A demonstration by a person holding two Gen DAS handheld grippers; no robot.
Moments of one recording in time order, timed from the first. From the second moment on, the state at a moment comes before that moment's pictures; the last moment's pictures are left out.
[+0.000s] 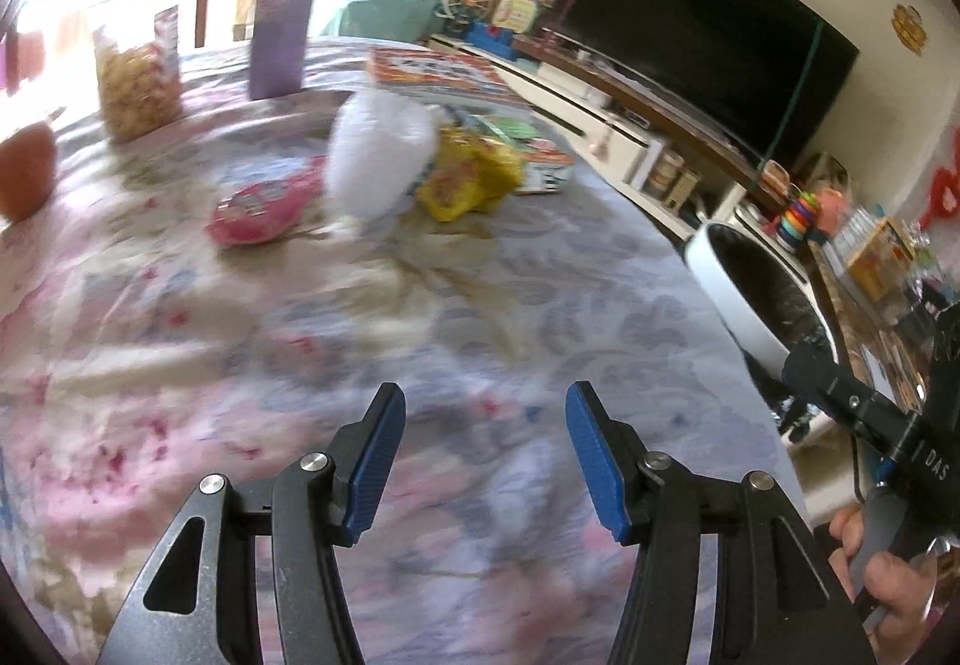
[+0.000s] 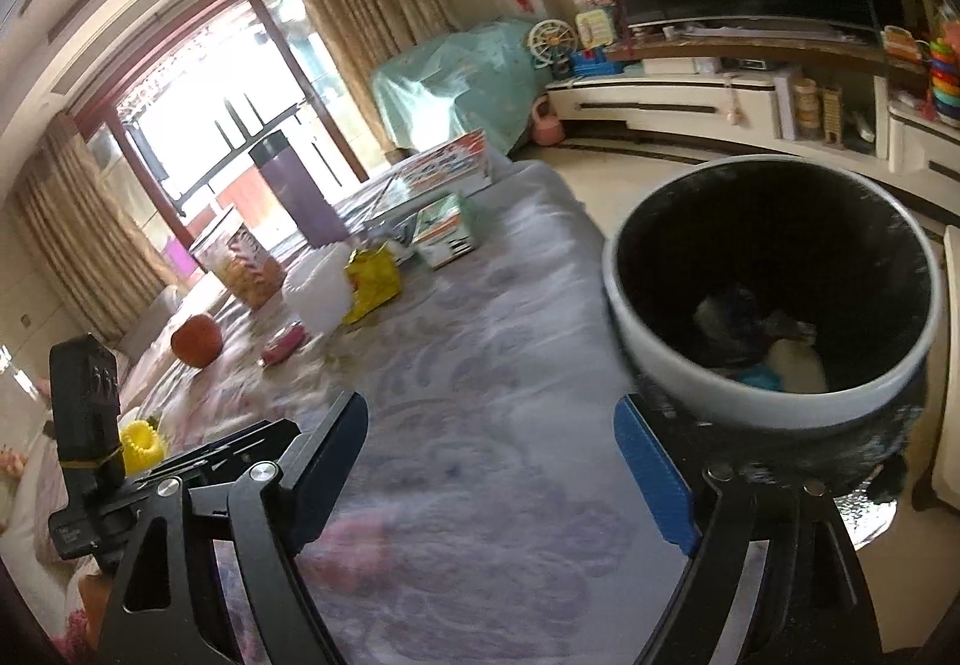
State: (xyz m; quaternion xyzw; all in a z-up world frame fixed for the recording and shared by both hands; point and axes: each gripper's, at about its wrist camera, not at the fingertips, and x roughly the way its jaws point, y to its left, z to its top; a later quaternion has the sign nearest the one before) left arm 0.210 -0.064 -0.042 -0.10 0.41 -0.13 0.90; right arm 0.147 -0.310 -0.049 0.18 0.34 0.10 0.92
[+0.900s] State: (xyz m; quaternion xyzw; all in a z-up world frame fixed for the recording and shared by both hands) left arm 0.233 0.006 -0.048 -0.11 0.42 -0.07 0.90; right arm 0.204 -0.221 -0.059 0.13 0.36 0.15 0.91
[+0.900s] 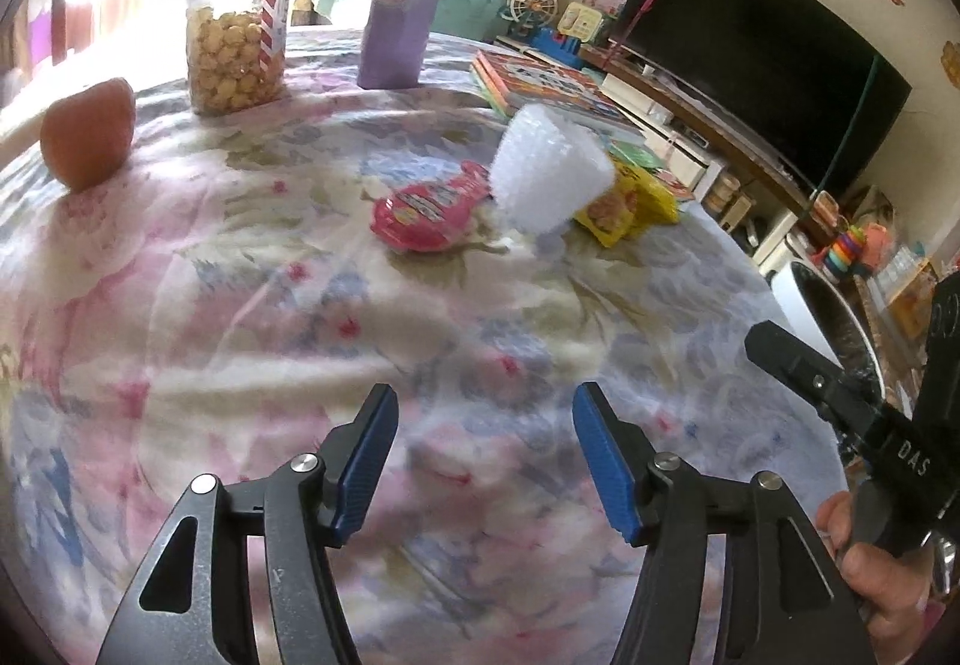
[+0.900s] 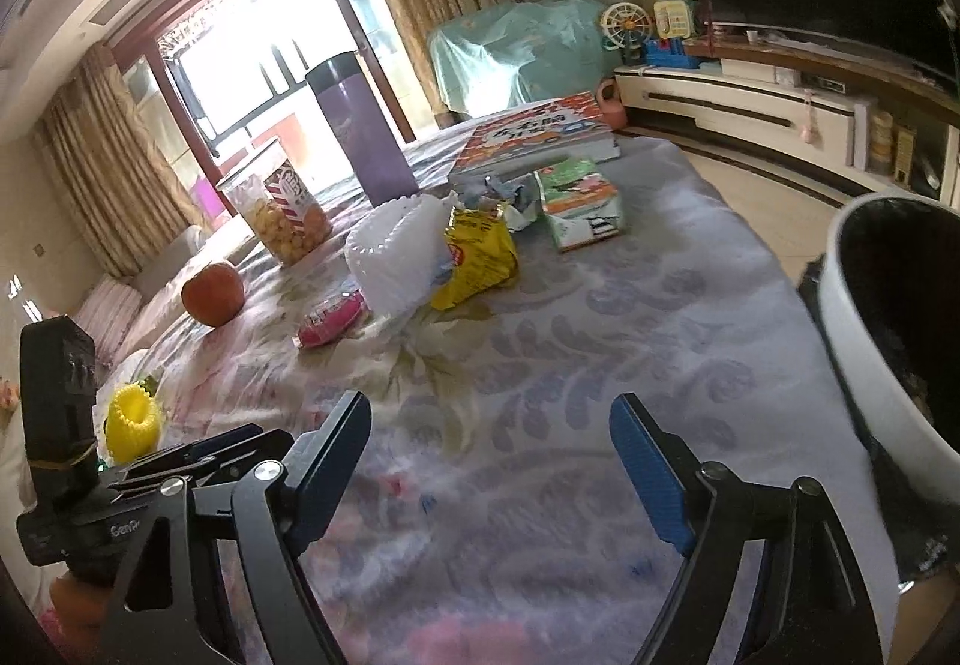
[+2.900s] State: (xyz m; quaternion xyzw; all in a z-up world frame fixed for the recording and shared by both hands) left arm 0.186 0.023 -0.037 -0.10 0.41 -0.11 0.90; right arm 0.201 -0.194 -0.056 0.14 0.36 0.20 0.90
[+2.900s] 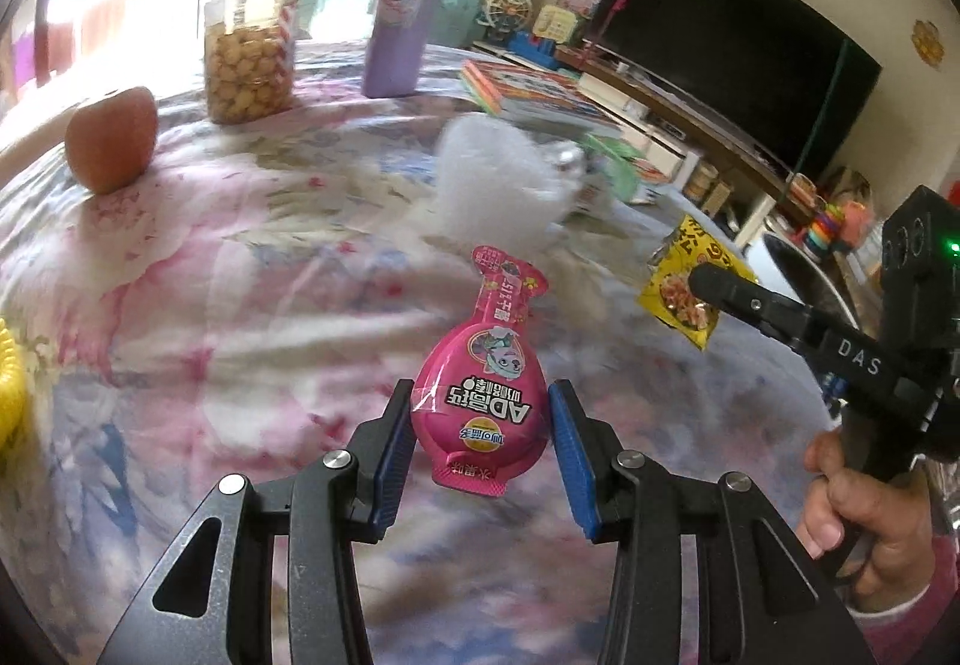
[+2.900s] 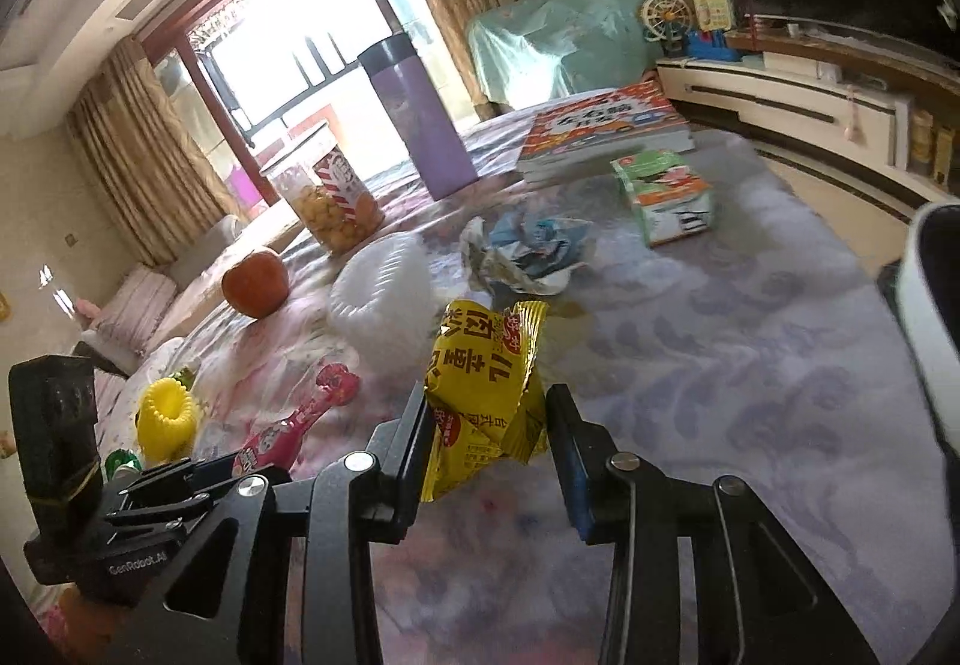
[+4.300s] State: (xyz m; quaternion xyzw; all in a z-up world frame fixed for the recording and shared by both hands) left arm 0.228 -0.150 -0.027 -0.04 0.41 -0.23 0.88; right arm 0.124 -0.365 -0.039 0.19 0.31 0.05 0.93
